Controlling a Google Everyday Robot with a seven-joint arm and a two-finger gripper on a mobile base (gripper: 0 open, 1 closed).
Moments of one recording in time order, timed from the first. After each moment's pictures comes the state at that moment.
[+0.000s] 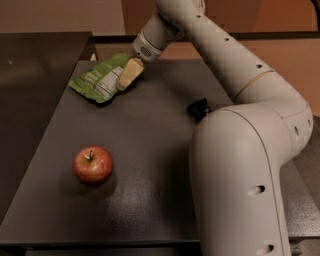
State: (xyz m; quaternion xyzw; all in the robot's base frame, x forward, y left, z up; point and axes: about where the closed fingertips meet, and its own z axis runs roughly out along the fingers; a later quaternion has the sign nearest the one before) arm 0.745 0.089 0.847 -0.59 0.74 0.20 0.27
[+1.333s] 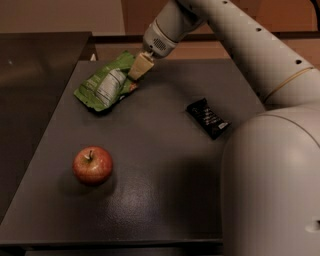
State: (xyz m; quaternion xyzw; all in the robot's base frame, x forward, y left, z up) arm 0.698 0.062 0.891 -0.61 0.72 0.21 0.27
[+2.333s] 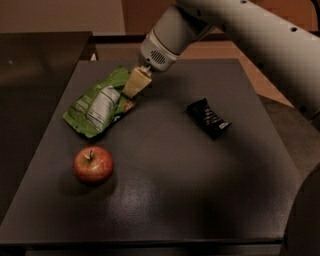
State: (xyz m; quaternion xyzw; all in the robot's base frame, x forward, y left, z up) arm 0.602 0.064 0.899 -0.60 0.73 0.23 0.24
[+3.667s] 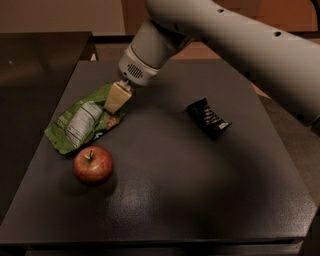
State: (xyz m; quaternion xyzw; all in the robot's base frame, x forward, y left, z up) arm 0.559 0.105 0.884 -0.57 0.76 0.24 0.20
